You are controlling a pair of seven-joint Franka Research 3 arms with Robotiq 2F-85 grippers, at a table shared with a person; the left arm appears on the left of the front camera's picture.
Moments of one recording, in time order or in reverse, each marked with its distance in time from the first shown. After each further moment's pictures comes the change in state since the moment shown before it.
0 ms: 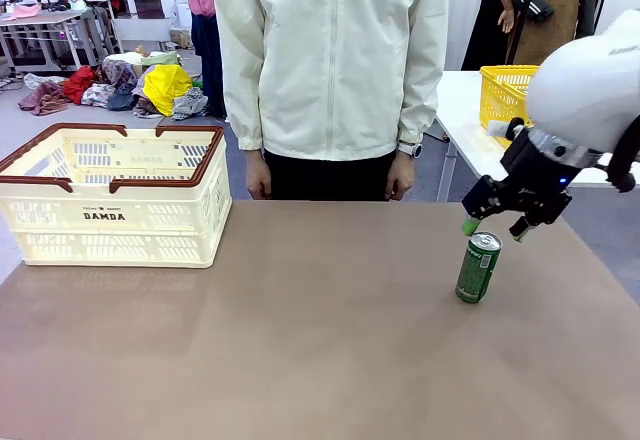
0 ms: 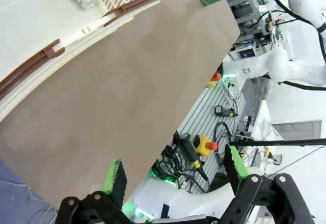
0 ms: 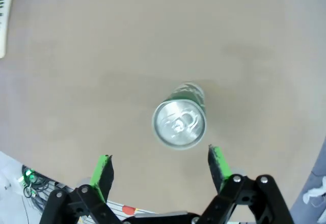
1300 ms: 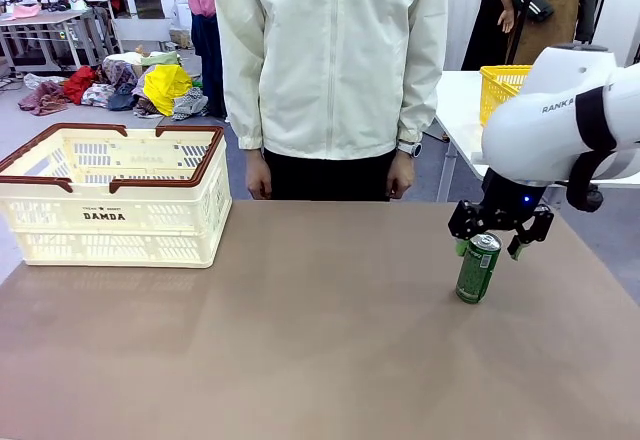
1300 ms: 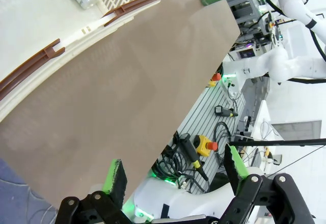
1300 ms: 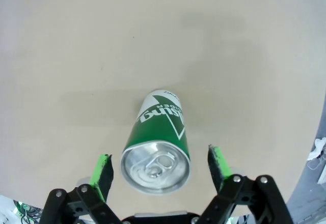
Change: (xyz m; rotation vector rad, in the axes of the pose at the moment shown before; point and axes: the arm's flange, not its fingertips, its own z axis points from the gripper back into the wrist) left arm 0.000 0.000 0.000 0.000 0.000 0.000; right arm 0.019 0.002 -0.051 -0.169 0.078 -0.140
